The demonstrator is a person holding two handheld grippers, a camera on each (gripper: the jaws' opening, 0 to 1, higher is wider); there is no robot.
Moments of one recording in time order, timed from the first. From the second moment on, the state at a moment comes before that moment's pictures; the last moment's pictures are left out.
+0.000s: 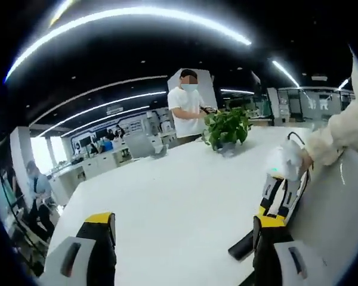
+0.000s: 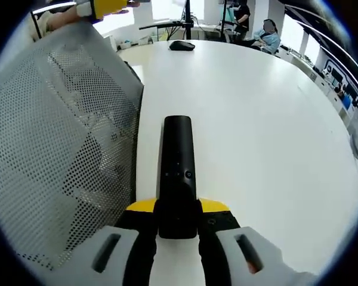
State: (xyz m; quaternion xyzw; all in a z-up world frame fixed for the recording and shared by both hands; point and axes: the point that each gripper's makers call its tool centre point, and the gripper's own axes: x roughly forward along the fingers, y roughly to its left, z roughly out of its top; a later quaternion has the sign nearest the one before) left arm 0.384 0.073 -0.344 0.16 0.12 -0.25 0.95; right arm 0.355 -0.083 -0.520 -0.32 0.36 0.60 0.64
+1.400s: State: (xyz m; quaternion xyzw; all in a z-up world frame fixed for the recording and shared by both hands) left arm 0.389 0.103 -0.354 0.13 0.14 -0.20 0.96; right arm 0.421 -0.079 -0.520 -0.31 0.38 0.62 0.62
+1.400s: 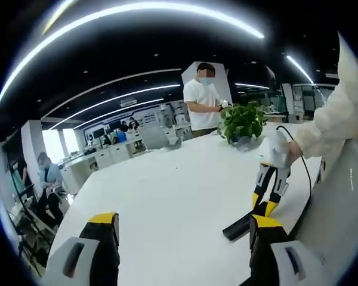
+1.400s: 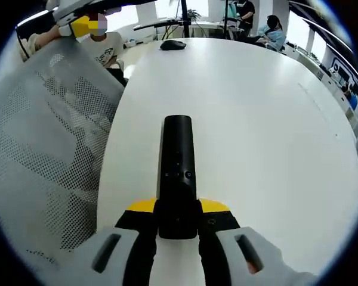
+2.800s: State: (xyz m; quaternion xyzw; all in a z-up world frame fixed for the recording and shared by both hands) left arm 0.392 0.115 -0.365 0.15 0.18 -0.19 0.95; right arm 0.485 -0.073 -0.519 -0.33 0.36 0.64 0.59
